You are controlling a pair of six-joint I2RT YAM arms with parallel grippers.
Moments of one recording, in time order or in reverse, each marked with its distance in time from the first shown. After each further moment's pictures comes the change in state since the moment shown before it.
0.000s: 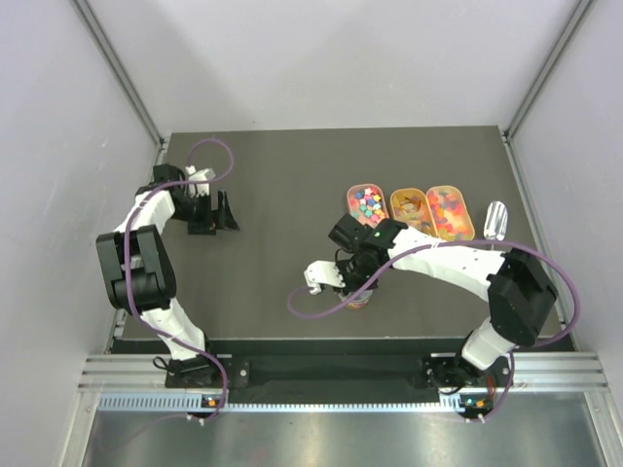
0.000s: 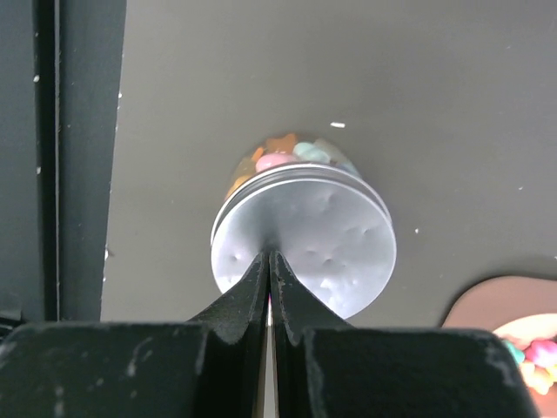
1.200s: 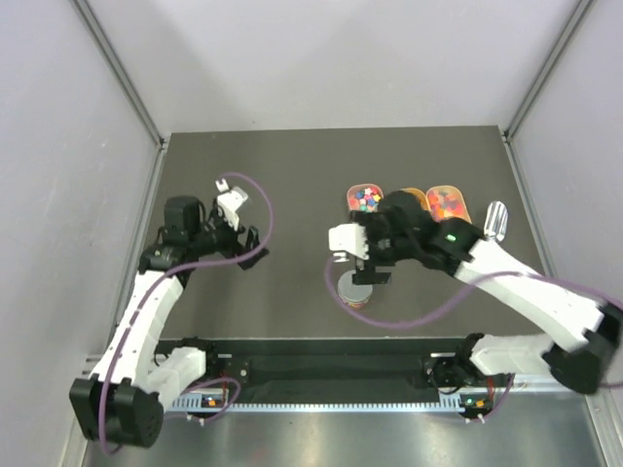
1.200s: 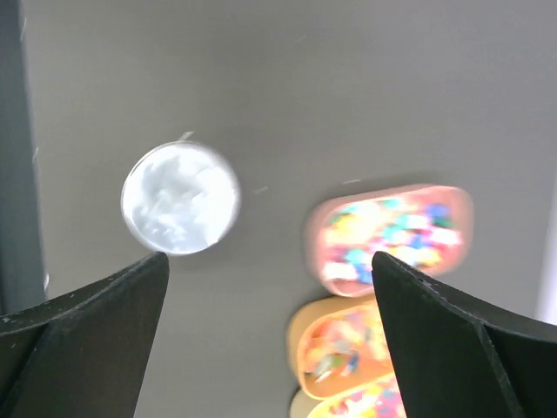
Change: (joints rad) left arm -0.309 -0.771 -0.365 0.153 0.022 0.117; right arm -0.067 -0.315 0.029 0.078 0.062 0.092
